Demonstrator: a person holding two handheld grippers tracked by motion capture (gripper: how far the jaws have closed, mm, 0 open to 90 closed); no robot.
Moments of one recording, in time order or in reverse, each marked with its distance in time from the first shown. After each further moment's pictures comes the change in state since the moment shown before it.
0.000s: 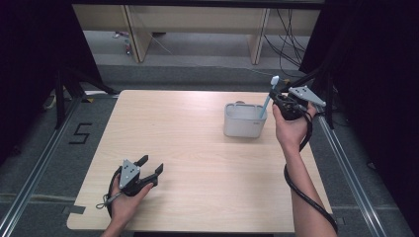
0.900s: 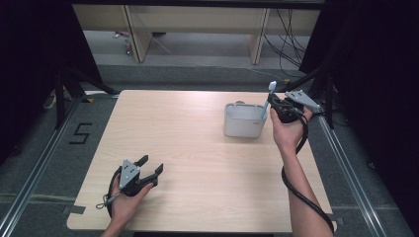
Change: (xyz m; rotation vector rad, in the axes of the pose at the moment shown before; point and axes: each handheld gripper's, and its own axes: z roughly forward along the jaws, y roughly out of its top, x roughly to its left) left arm 0.000 0.000 0.000 0.000 -0.001 0.001; right arm -0.004 -0.020 0.012 0.051 -0.025 0.008
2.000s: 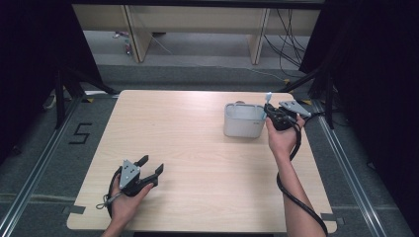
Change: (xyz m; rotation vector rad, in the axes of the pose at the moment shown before) left arm -0.001 0.000 0.000 0.001 -0.003 0.001; right arm -0.001 -0.037 0.014 0.073 -0.017 0.046
